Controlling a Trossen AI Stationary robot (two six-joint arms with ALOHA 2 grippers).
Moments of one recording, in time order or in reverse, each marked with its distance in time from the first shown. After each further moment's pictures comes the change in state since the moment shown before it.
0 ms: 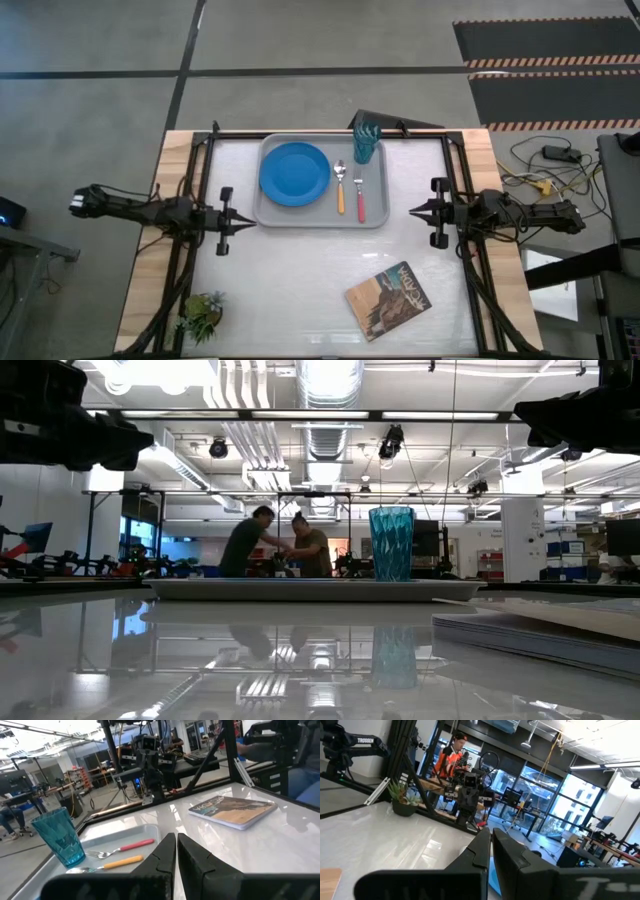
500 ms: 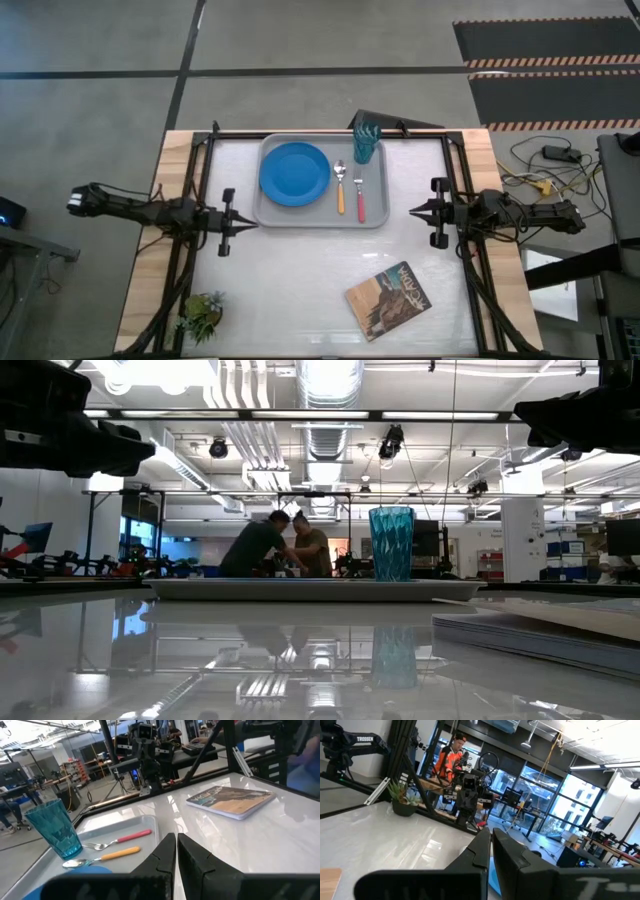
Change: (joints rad) left arm 0.000 0.050 0.000 0.000 0.000 0.000; right arm 0.000 0.000 0.000 0.000 0.000 -0.001
